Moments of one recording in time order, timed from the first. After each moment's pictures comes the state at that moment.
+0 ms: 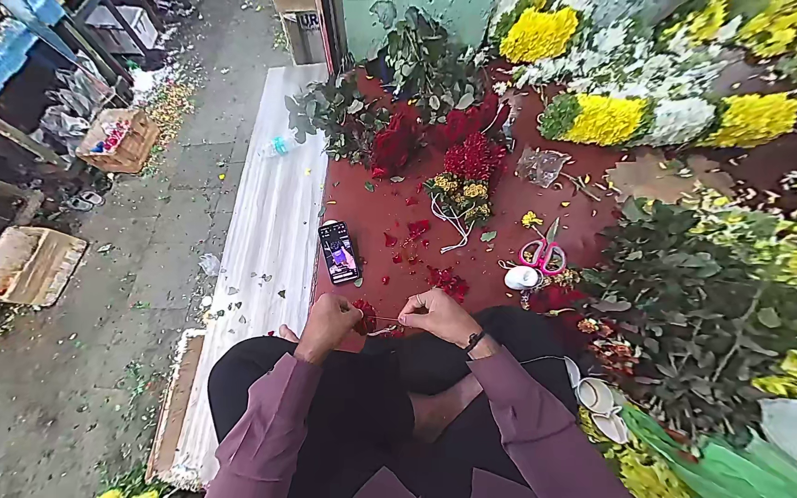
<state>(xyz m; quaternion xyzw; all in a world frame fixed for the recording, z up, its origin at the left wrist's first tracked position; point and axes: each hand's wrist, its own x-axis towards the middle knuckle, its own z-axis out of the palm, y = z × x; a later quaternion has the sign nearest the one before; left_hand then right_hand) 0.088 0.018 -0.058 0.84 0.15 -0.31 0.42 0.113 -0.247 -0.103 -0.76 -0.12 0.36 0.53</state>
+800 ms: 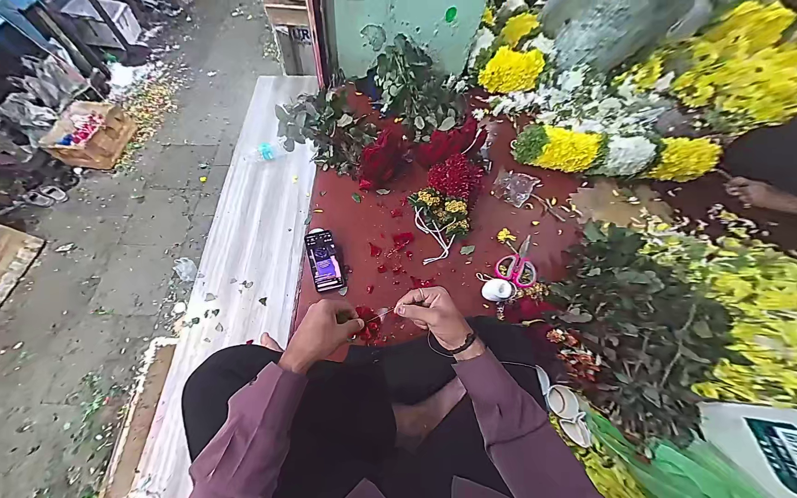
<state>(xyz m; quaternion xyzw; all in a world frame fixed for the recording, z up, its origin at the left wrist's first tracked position) 0.095 0.009 -0.055 0.84 0.01 -0.30 0.45 0.123 -0.262 -0.092 -0.61 -0.06 0.26 0.74</state>
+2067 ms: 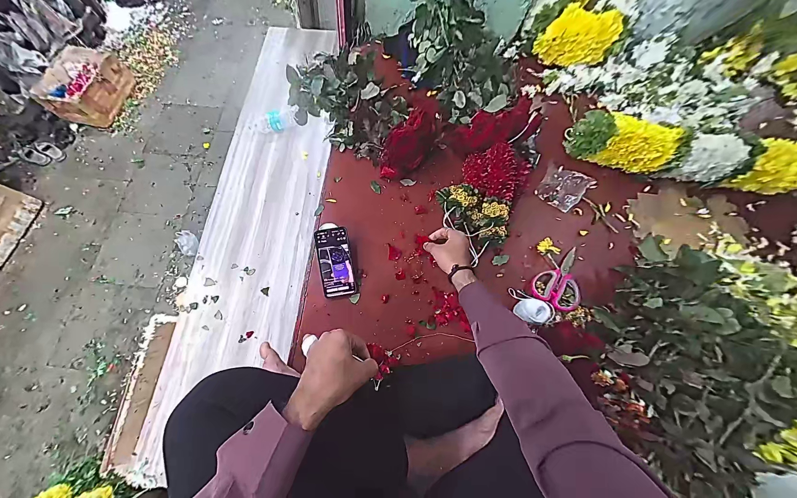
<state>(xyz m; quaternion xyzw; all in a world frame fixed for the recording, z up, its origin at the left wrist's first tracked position) 0.091 0.000 -0.050 0.84 0.11 -0.41 0.33 0.302 -0.258 -0.246 -0.91 0.15 0.19 0.34</state>
